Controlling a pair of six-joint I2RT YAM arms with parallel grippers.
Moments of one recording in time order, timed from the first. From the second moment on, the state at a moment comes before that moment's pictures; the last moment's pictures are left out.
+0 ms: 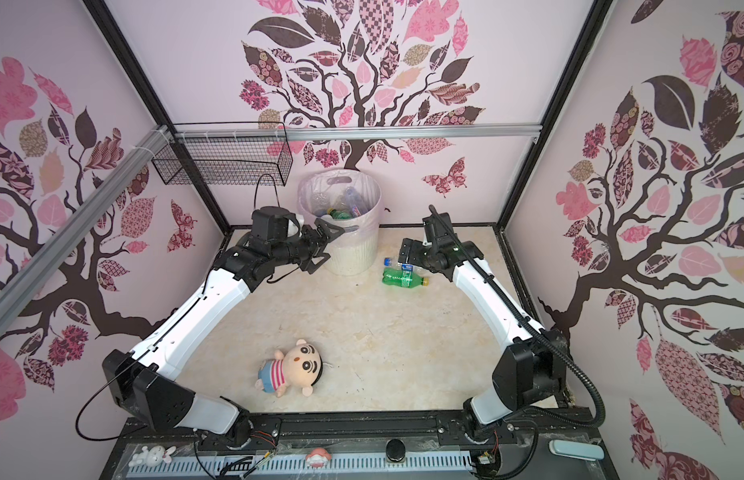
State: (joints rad) left arm -0.46 1.48 1.48 -0.53 0.35 -1.14; right arm 0.30 1.53 1.41 -0.67 -0.04 0.49
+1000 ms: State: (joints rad) left arm -0.50 1.49 1.36 -0.71 0.41 -1.12; right arm 0.25 1.88 1.38 -0.48 -0.08 0.32
